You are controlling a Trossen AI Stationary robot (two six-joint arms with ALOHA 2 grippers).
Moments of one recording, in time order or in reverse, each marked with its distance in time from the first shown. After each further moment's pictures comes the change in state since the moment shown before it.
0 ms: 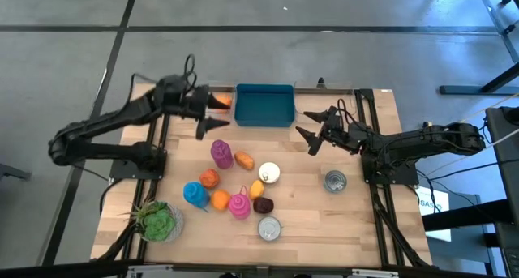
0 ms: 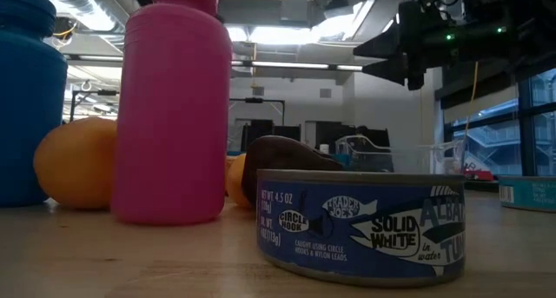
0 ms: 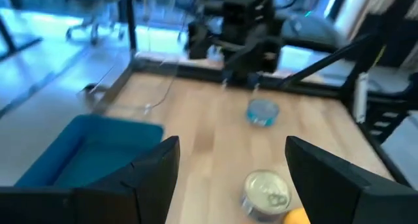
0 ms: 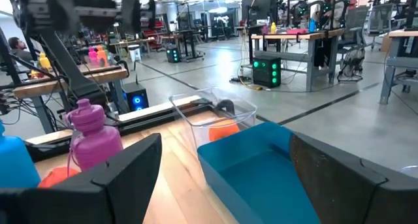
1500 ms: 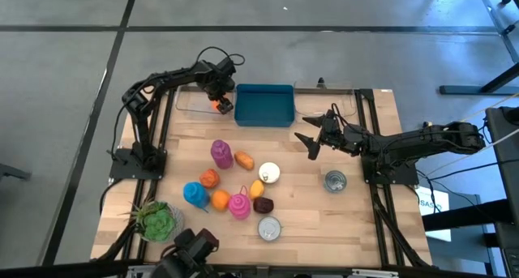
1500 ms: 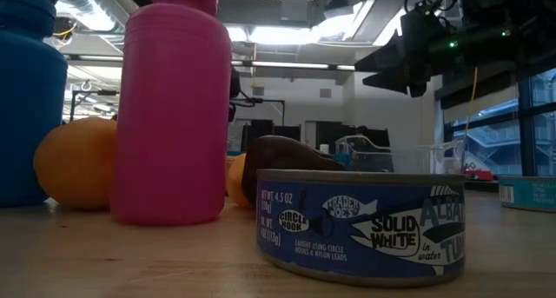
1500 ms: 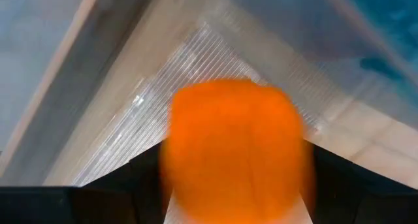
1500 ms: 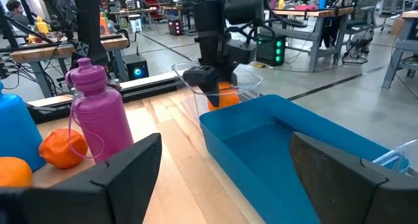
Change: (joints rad) left arm 0.329 0.949 0.552 -0.725 -0.420 0.170; right arm 0.028 0.000 0.000 -0.116 0.000 -0.005
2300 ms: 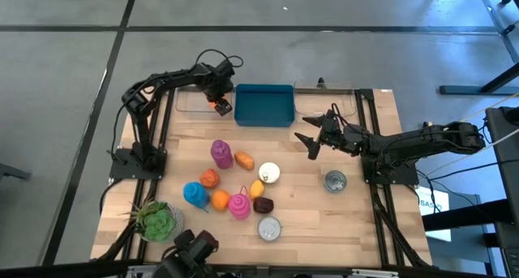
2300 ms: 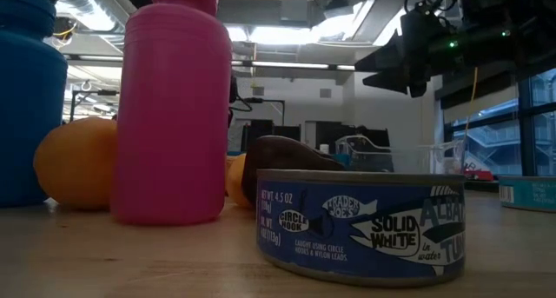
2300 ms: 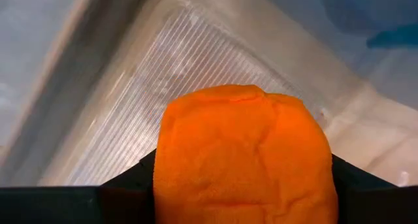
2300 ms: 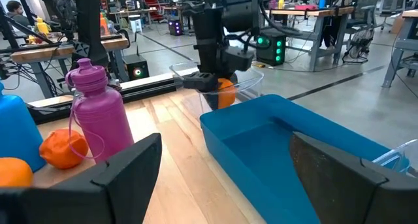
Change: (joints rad) left arm 0.000 0.001 -0.062 0.057 -0.017 0.000; right arm 0.000 0.000 0.000 0.000 0.000 0.004
